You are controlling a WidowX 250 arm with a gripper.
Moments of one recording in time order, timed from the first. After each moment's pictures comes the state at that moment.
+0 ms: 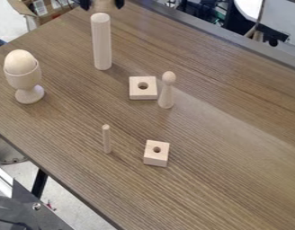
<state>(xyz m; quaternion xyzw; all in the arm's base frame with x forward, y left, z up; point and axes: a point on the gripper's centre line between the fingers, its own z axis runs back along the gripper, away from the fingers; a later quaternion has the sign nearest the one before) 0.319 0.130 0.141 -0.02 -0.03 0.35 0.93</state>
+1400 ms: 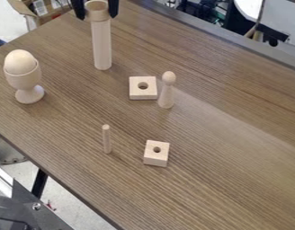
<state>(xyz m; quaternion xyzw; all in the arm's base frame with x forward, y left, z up) 0.324 0.151 0.122 -0.02 -0.03 0.37 0.93</state>
